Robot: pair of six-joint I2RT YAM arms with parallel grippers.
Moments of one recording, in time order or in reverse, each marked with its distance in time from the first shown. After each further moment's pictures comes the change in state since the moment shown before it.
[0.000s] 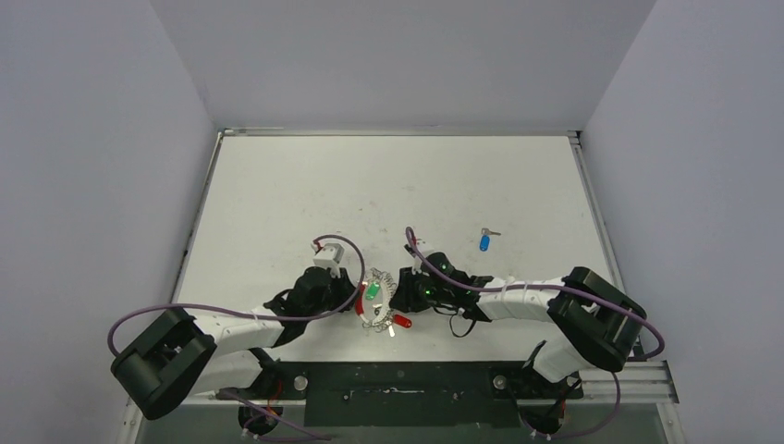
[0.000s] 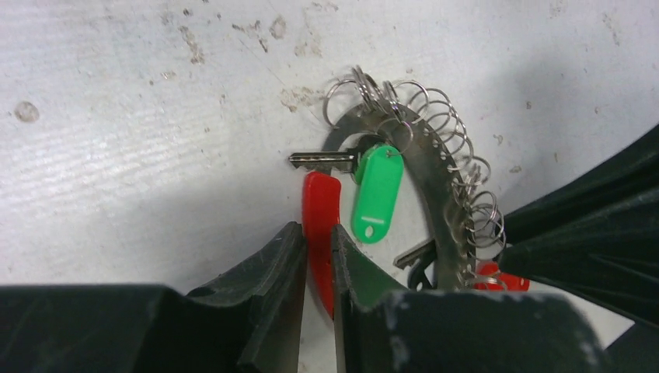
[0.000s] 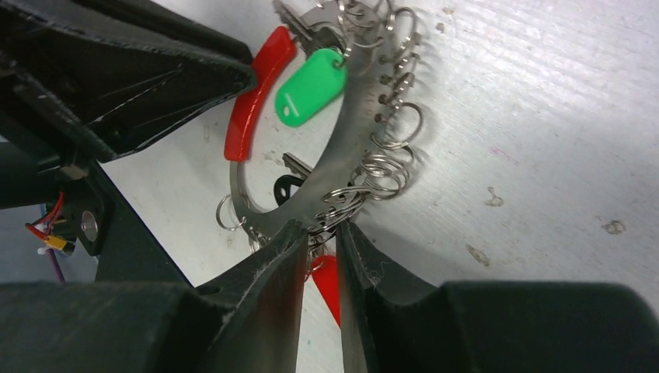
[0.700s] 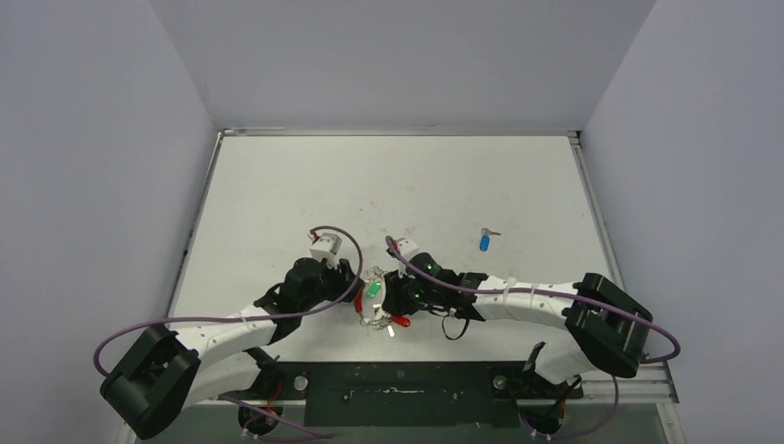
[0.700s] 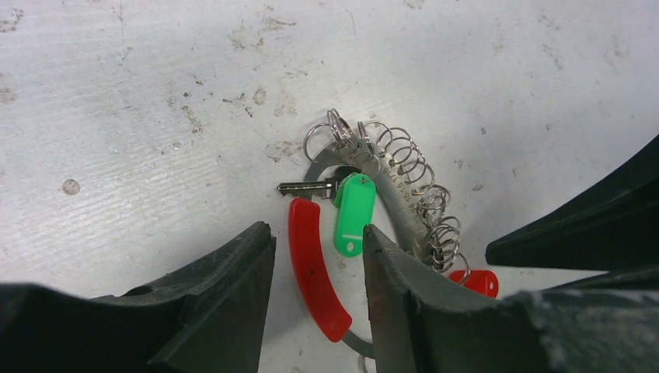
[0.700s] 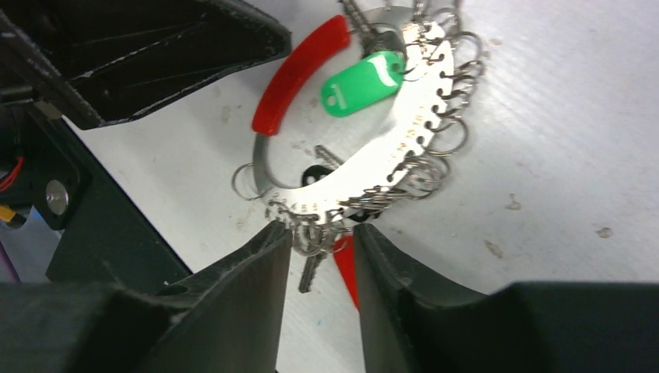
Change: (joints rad) left arm 0.078 -0.045 0.067 -0.039 0.080 0.120; right arm 0.084 -0.049 0.128 -0.224 0.100 -0.135
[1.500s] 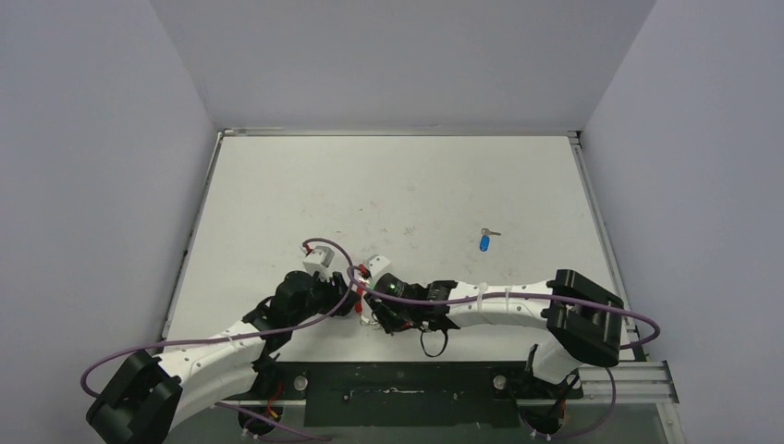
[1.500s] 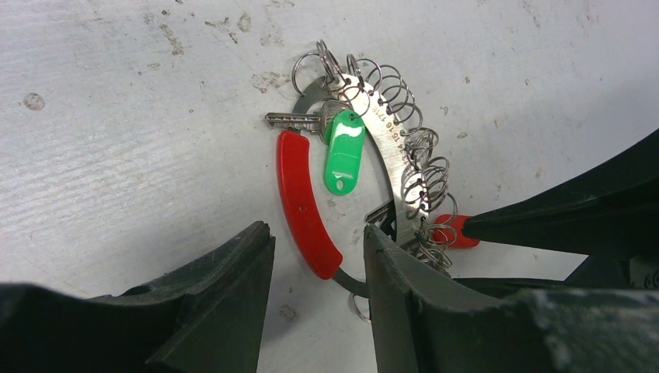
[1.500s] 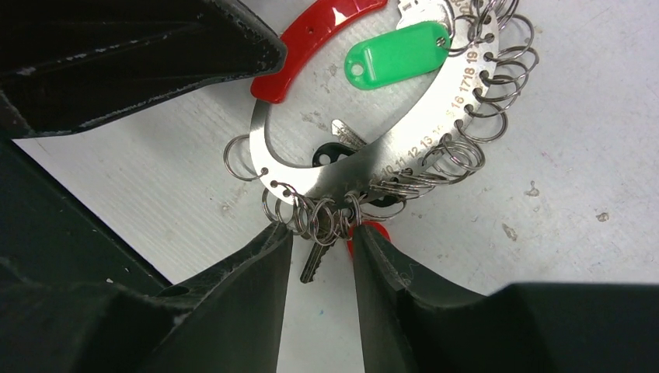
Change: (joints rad) left arm -0.002 -0.223 -0.113 -0.096 0.066 -0.063; right arm 0.225 0.121 0.201 -0.260 0.272 -0.092
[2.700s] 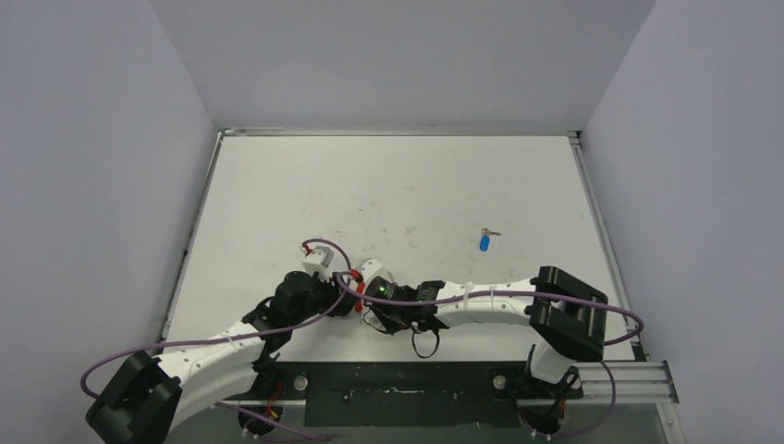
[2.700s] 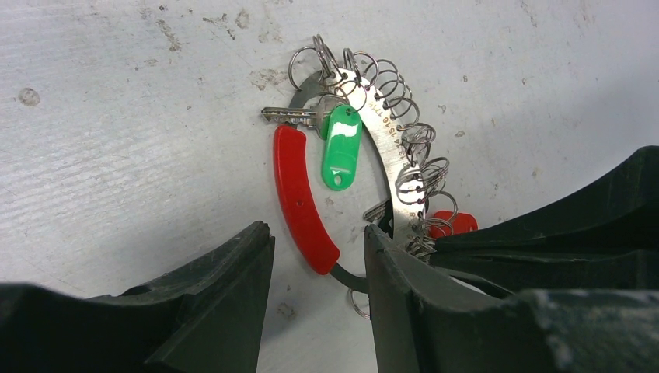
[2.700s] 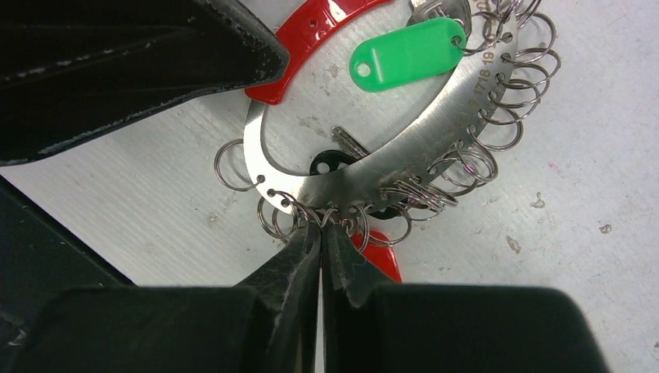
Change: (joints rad) left arm -0.001 0.002 -0.004 0.000 0.008 -0.009; right arm 0.024 0.087 0.058 -0.045 0.036 -0.031
